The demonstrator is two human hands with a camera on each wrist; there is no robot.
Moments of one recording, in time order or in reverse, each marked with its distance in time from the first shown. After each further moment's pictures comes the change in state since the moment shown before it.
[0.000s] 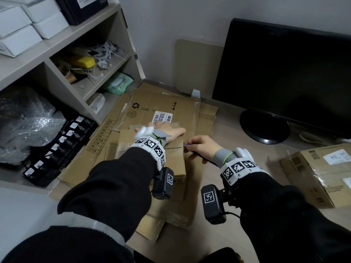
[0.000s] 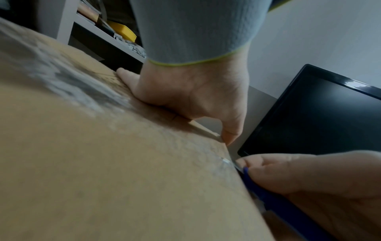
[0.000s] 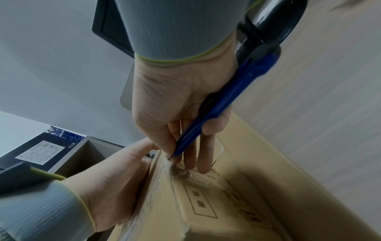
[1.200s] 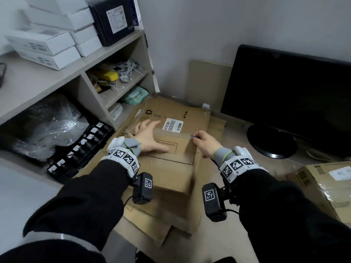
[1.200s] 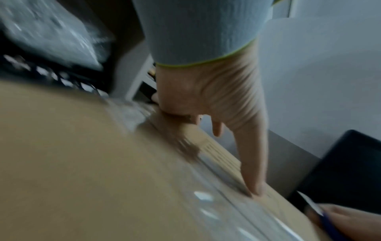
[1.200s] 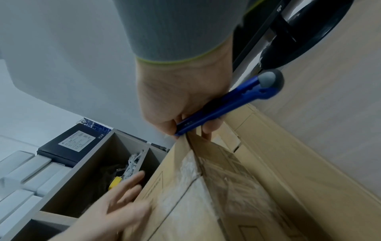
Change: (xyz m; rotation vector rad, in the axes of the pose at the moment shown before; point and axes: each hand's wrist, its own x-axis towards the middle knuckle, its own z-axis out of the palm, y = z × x) left_hand -0.025 -0.096 -0.016 -0.290 0.249 0.225; right_hand -0.002 -0.037 0.003 -0.221 0.173 -0.097
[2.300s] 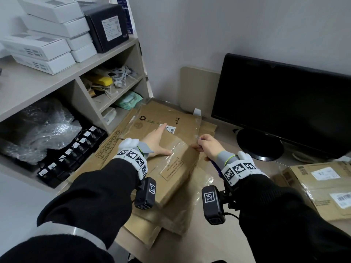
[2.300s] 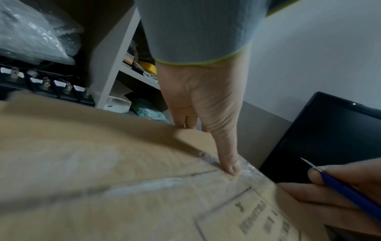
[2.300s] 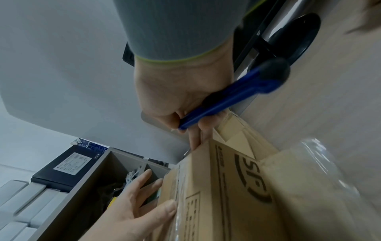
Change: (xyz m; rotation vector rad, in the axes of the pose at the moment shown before) left_hand 0.000 0.037 0.023 -0.091 -0.057 0.167; right_hand -0.010 0.019 -0.021 0.298 0.084 0.107
